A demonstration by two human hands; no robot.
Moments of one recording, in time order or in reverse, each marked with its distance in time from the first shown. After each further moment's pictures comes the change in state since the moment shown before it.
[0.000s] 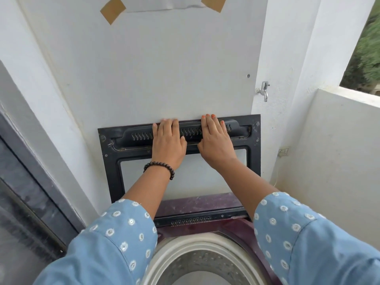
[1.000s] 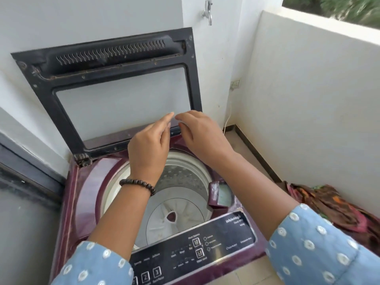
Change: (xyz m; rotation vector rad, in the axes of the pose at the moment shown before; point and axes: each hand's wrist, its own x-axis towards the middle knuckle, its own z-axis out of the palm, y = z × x) left_hand -0.223 0.125 -0.068 -0.508 0.057 0.056; right_hand -0.252 0.001 -0.072 0.347 0.012 0.077
